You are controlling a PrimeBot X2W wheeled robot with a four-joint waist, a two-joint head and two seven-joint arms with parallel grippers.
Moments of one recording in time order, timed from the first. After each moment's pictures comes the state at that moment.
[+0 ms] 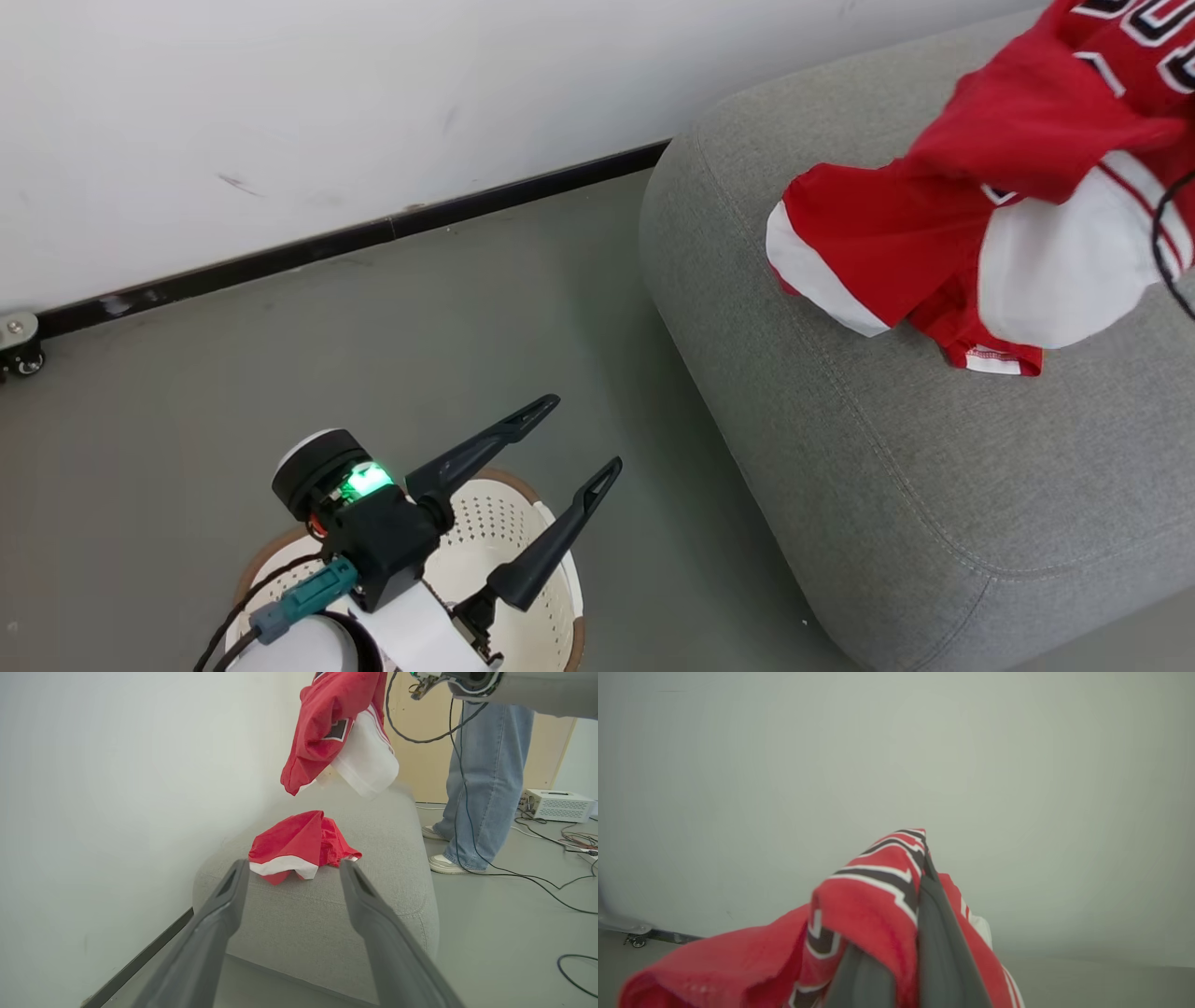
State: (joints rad) left arm -0.33 0.44 -0.67 -0.04 -0.42 -0.12 -0.18; right arm -0.74 -0.73 0.39 0.34 0.72 0.13 -0.11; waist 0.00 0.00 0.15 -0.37
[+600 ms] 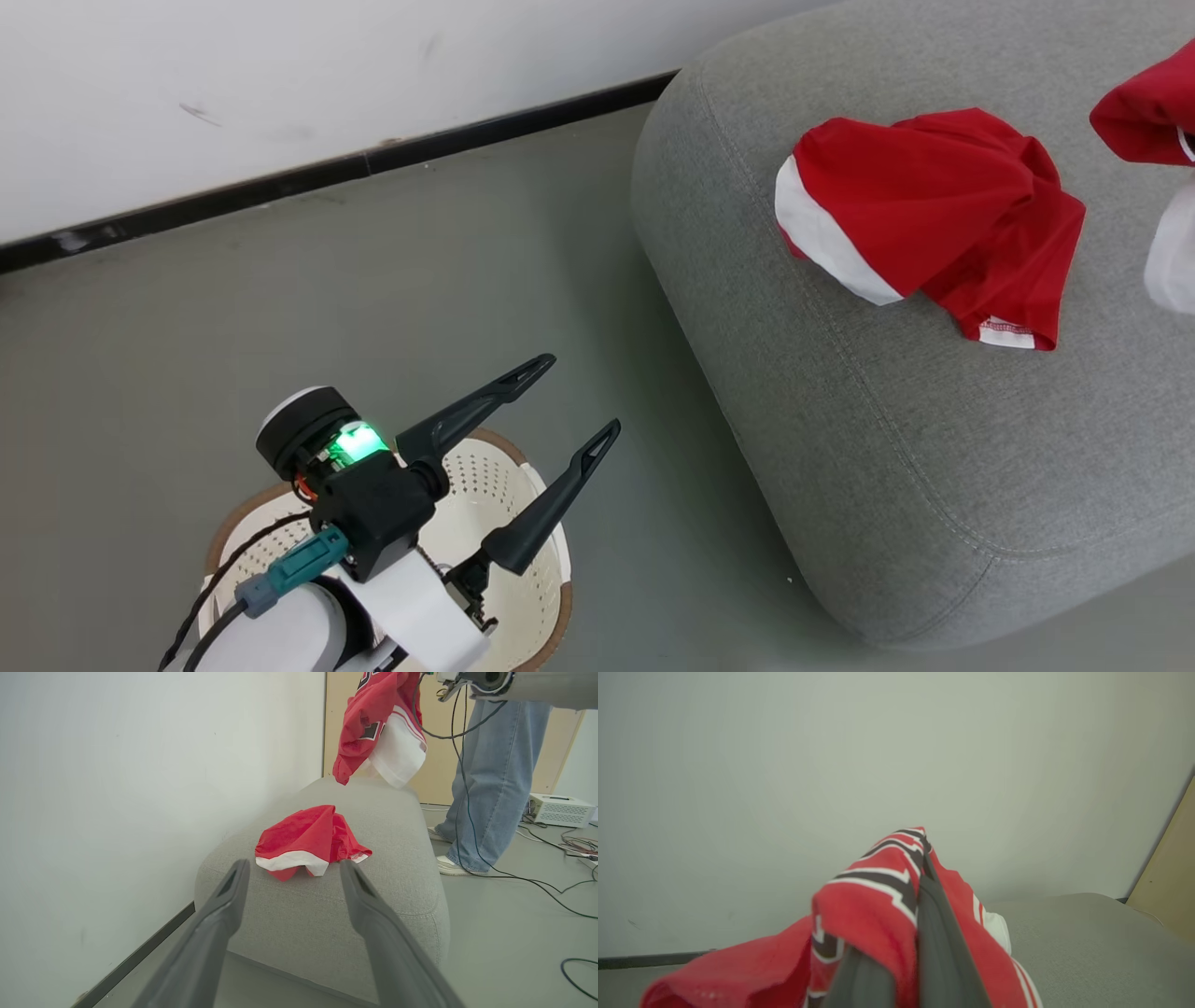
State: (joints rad) left arm -0.39 0.46 -0.66 -0.07 -0.42 -0.12 -0.15; right arm -0.74 -0.82 0.24 0.51 0.78 0.13 -0.11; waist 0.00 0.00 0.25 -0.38
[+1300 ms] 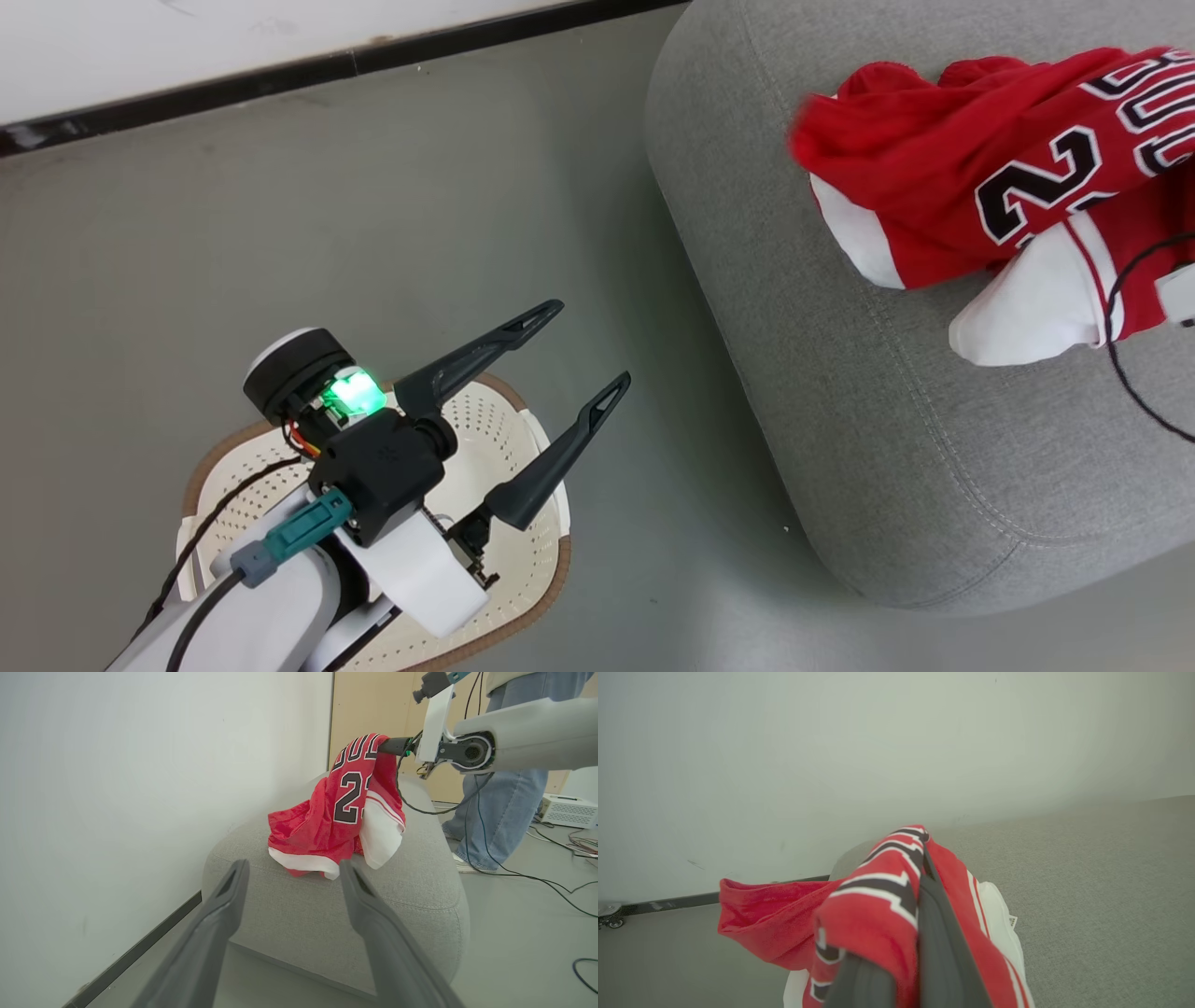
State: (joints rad) left arm -0.48 0.47 -0.66 -0.11 -0.40 -0.12 -0.11; right arm -0.70 -0.59 0.31 0.63 0.77 0.13 -0.18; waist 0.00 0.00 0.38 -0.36
